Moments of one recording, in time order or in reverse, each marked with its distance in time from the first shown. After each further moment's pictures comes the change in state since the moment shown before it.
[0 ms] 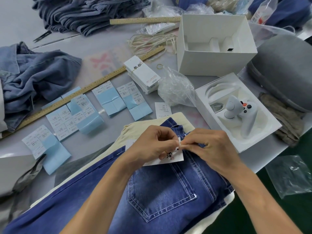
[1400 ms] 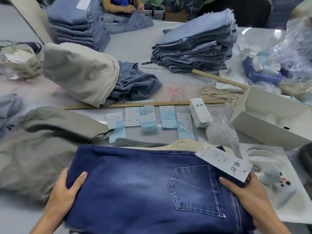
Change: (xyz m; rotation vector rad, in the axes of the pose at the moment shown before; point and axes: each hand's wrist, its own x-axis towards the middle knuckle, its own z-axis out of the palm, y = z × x) left_hand -0.312 -0.169 -0.051 0.050 1.450 -0.168; right_hand -0.016 0.012 -0.018 0.368 -0.037 0.538
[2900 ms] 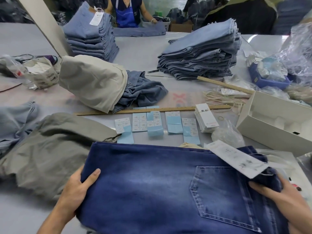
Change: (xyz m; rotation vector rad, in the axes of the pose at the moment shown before) left_hand -0.009 0.038 -0.002 -0.204 -0.168 0.033; right_hand -0.005 -0.036 -0.050 -0.028 0.039 0.063
